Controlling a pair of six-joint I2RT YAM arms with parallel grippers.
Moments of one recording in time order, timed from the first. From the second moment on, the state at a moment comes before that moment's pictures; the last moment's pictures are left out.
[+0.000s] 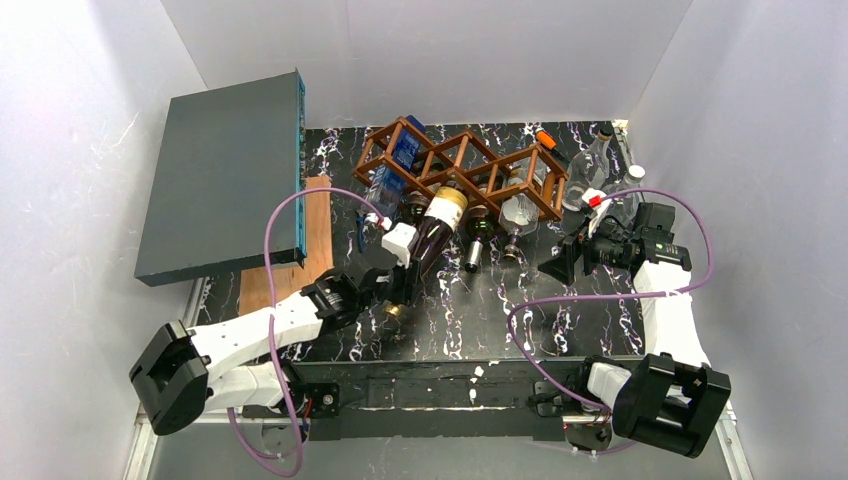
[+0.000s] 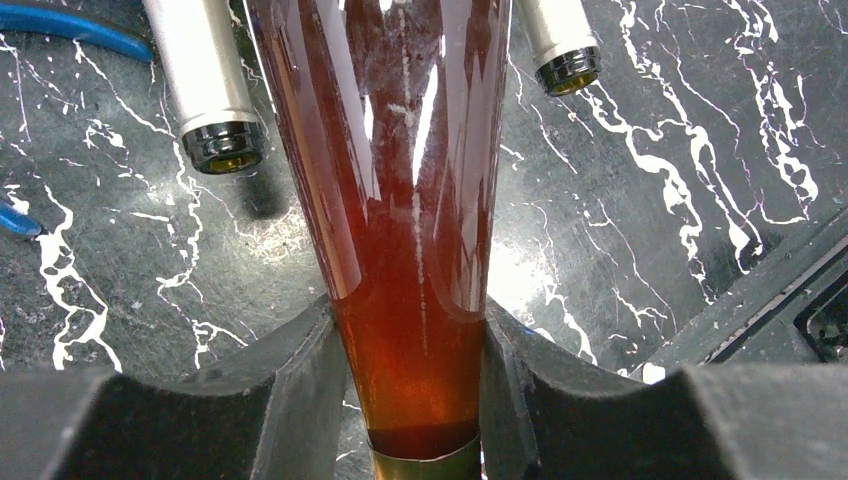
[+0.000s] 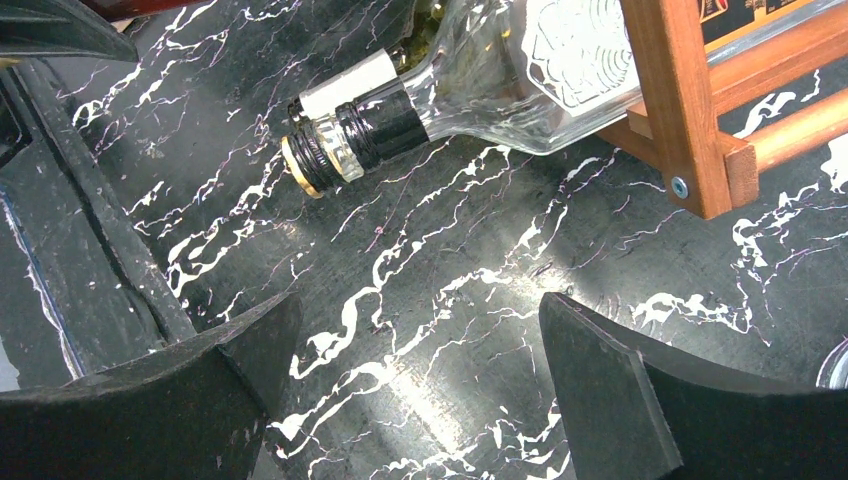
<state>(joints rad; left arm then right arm) -0.90 1.14 0.66 -0.08 -0.17 -0.34 -0.24 1.09 0.82 -0.71 -1.05 -0.68</state>
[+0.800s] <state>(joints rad) -0.90 1.05 0.61 -0.10 -0.15 -0.34 -0.24 1.10 0.82 -0.71 -1.04 -0.68</state>
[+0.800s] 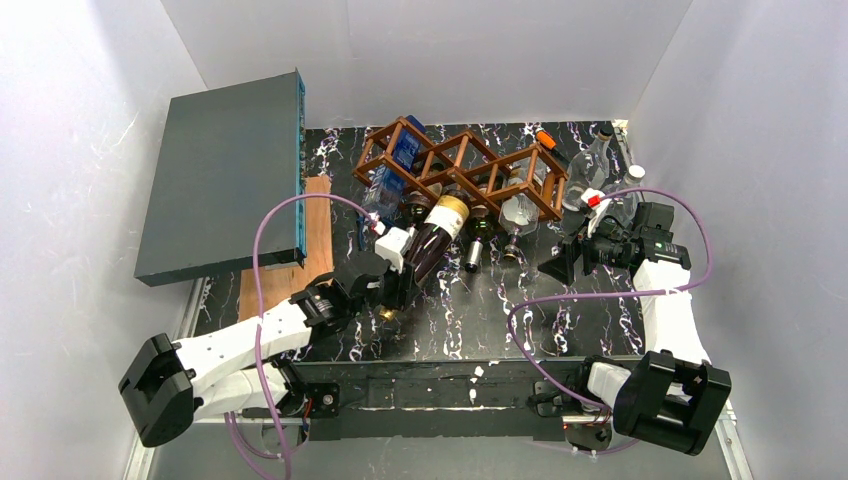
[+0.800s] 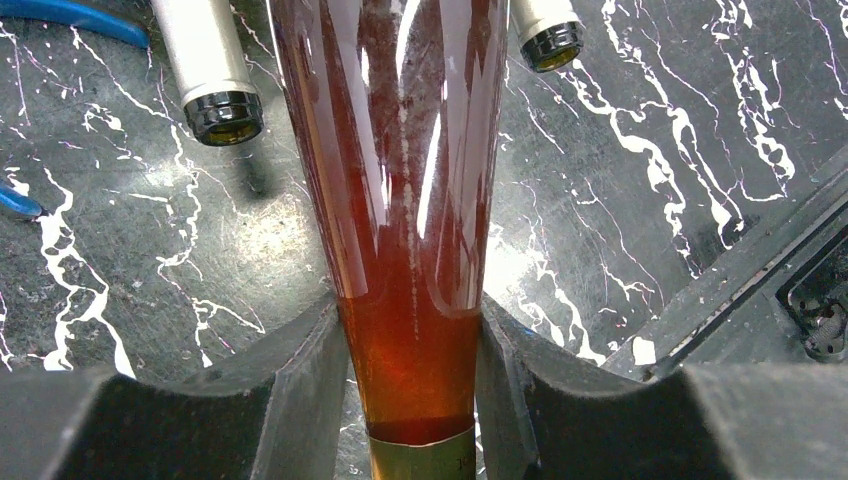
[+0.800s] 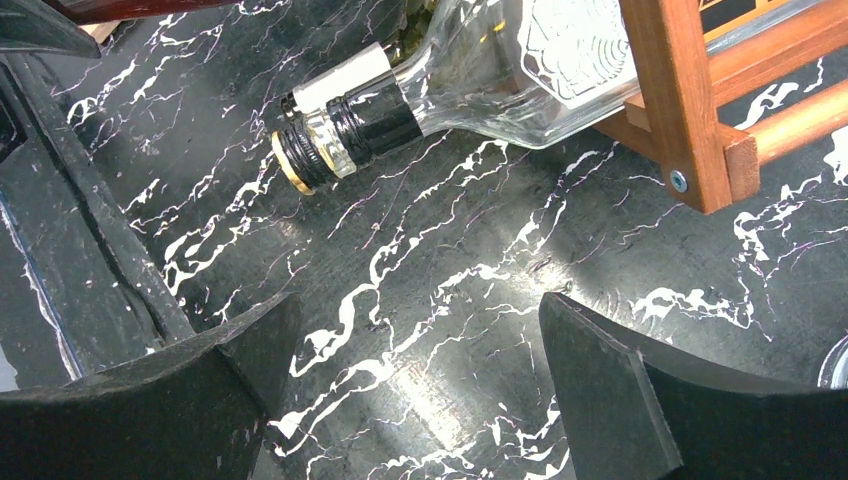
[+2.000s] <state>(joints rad) -0.91 0.91 0.54 -0.23 -0.18 -0.38 -0.23 1.10 0.82 -0.71 -1.04 -0.68</state>
